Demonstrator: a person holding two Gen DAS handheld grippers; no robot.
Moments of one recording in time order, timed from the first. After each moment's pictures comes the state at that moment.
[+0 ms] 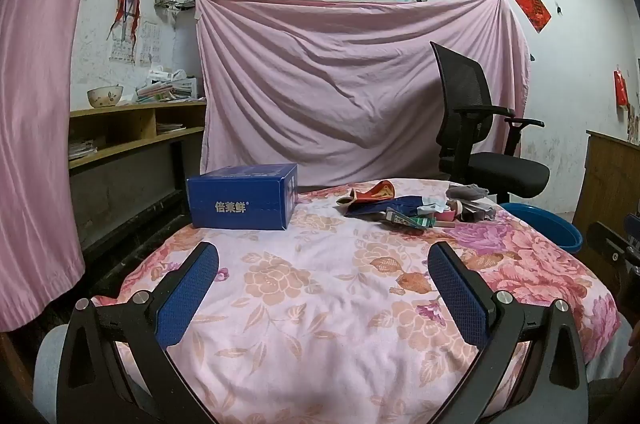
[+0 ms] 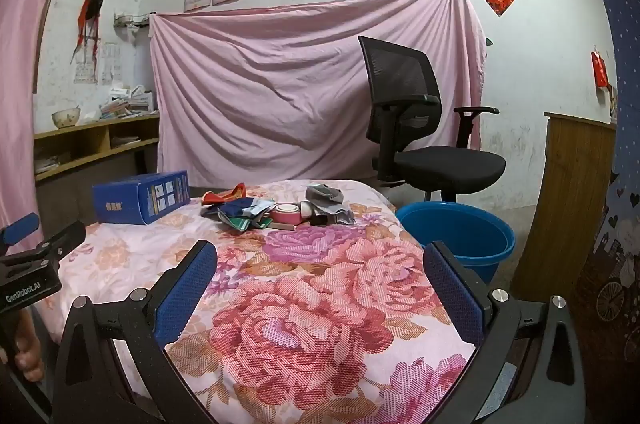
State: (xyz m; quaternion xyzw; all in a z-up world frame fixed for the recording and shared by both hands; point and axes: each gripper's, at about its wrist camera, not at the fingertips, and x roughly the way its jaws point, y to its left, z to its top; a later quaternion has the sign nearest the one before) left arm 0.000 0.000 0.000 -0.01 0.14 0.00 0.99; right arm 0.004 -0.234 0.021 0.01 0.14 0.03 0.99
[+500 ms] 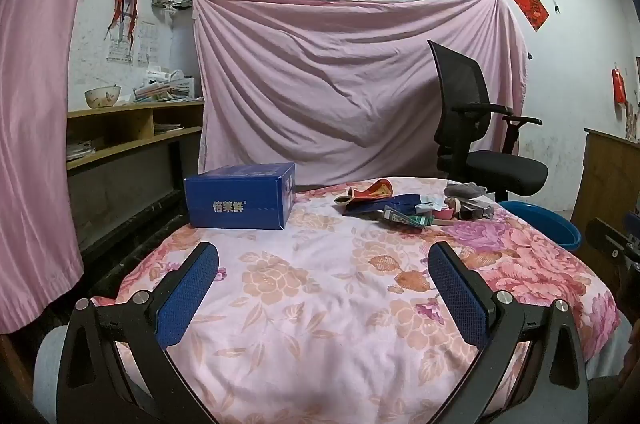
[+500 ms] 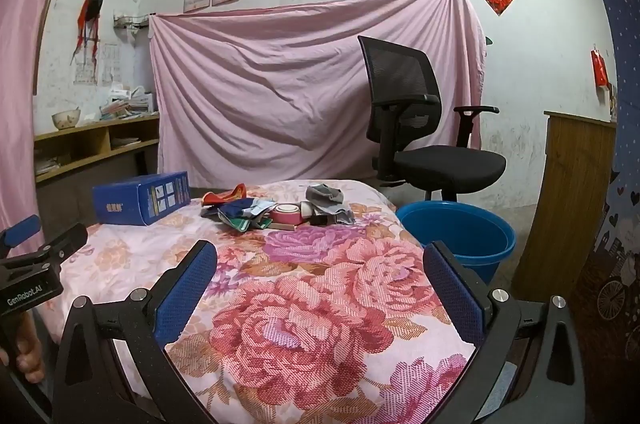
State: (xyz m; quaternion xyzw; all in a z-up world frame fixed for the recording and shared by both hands) left arm 0.000 0.000 0.000 -0.01 0.14 0.00 0.99; right arm 0.004 -0.235 0.021 0.01 0.14 0.03 0.99
